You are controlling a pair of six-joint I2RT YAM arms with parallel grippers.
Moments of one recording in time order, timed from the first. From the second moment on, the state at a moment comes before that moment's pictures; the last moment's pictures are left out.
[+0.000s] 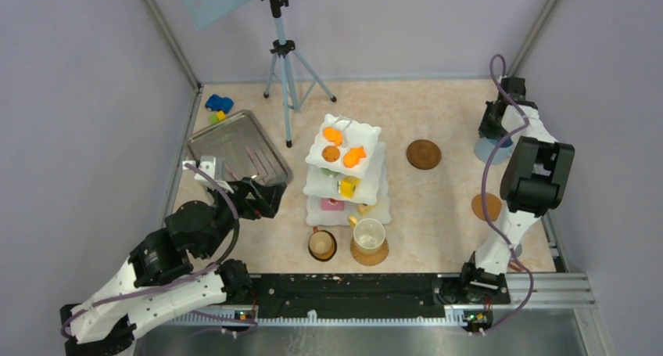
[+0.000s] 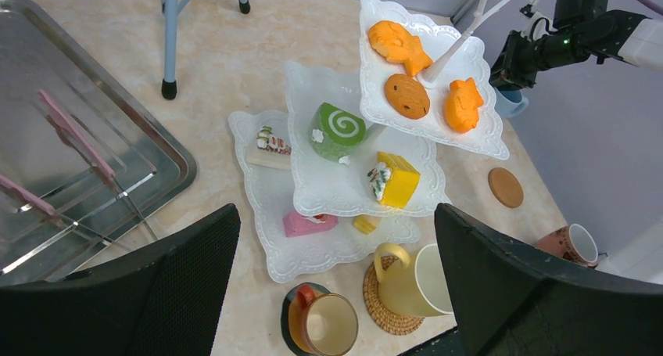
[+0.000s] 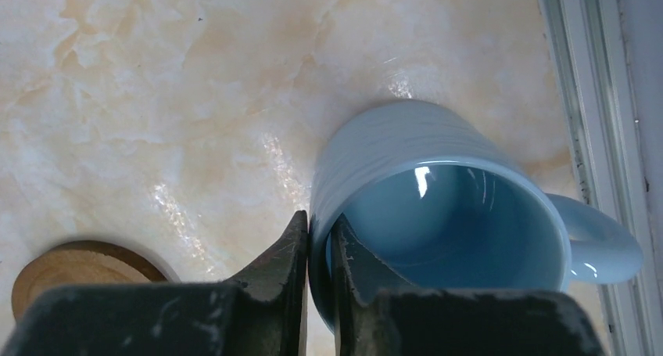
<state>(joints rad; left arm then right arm) -1.04 0.43 0.90 -0.63 -0.60 -0.56 -0.24 1.95 1.51 -0.53 0.05 0.14</state>
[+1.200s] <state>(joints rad) -1.04 0.40 0.89 -0.66 -0.58 -0.61 0.35 1.84 1.57 -0.74 0.34 0.45</state>
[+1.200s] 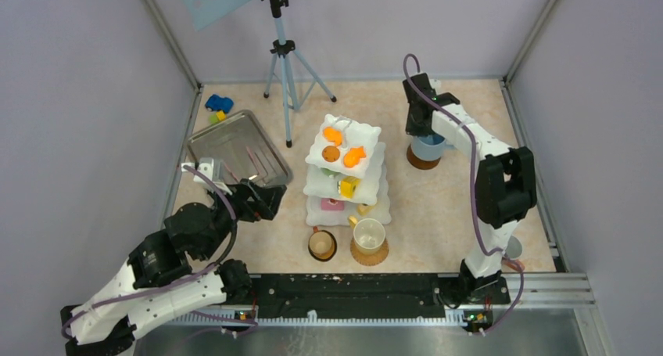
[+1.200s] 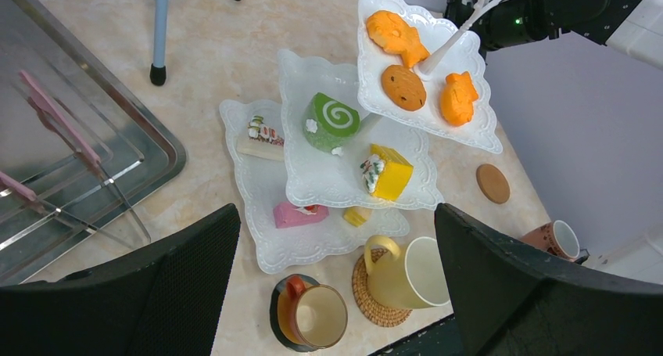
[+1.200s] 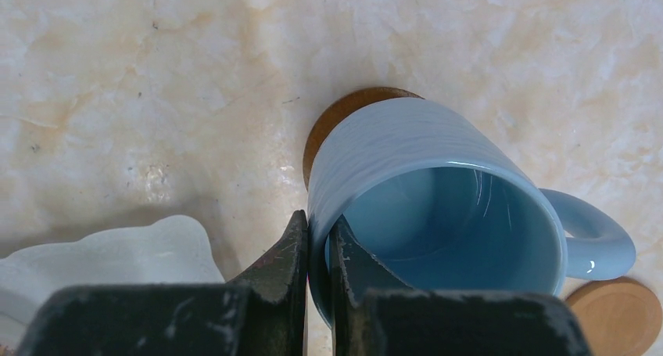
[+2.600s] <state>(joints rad) -1.04 0.36 0.89 -0.71 -0.59 -0.62 0.32 1.91 1.49 -0.61 0.25 0.44</state>
